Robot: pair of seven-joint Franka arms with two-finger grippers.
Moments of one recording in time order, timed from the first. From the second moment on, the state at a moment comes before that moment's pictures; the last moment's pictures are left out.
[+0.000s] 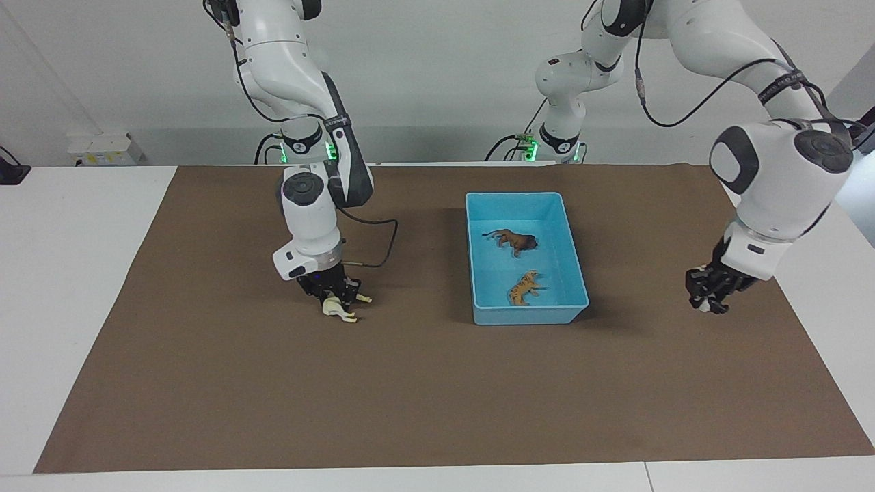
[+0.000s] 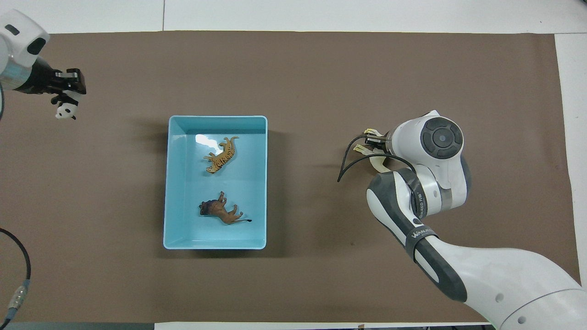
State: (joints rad) left arm 0.12 0.31 -0.22 -1.49 0.12 1.89 -0.21; right arm 0.47 0.32 -0.21 -2.08 0.03 2.54 0.52
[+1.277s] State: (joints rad) left arm -0.19 0.09 -0.20 -1.88 0.11 2.01 -0.62; right arm 0.47 0.25 -0.20 -1.71 0.03 1.96 0.62
